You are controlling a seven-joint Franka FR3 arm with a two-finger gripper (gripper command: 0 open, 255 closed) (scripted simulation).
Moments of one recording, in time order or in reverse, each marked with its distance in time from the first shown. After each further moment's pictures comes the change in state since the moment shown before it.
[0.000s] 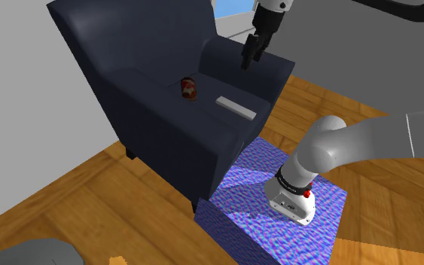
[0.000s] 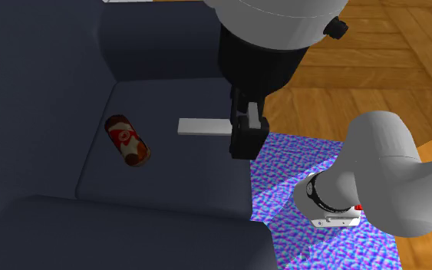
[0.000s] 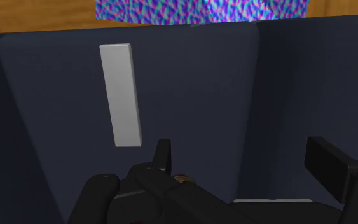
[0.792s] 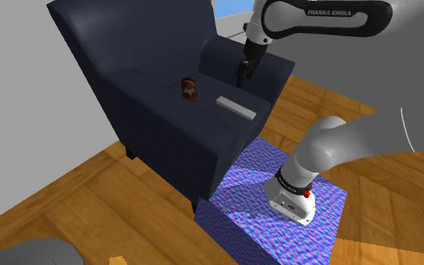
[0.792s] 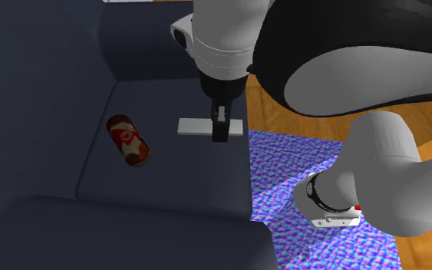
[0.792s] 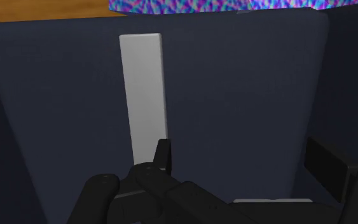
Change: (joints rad) arm -0.046 0.101 -0.119 -0.203 -0.071 0.268 -0.127
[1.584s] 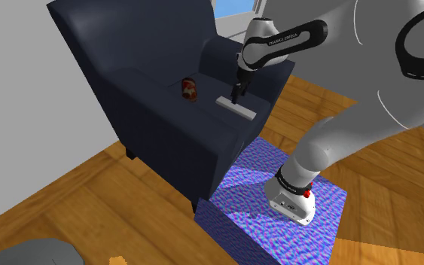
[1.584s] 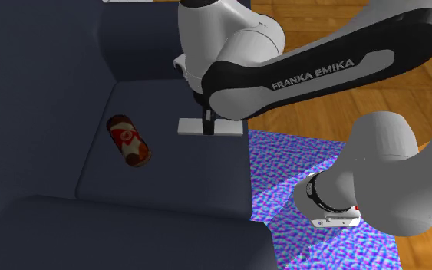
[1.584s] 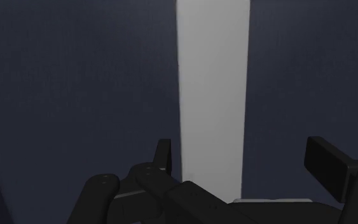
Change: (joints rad) arm -0.055 0.316 -0.148 -0.092 -0.057 0.369 -0.154
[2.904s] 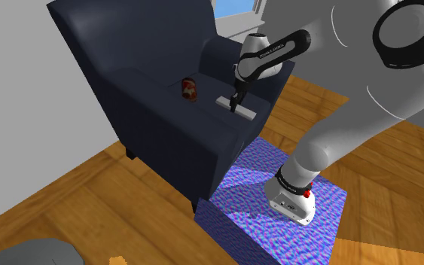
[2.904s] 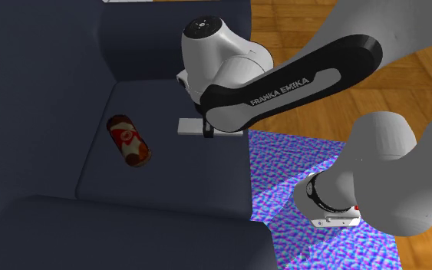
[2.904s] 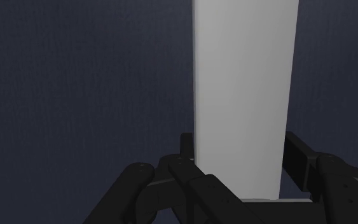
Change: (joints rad) arm -0.002 0.125 -0.028 -0.042 0.006 0.164 -0.029
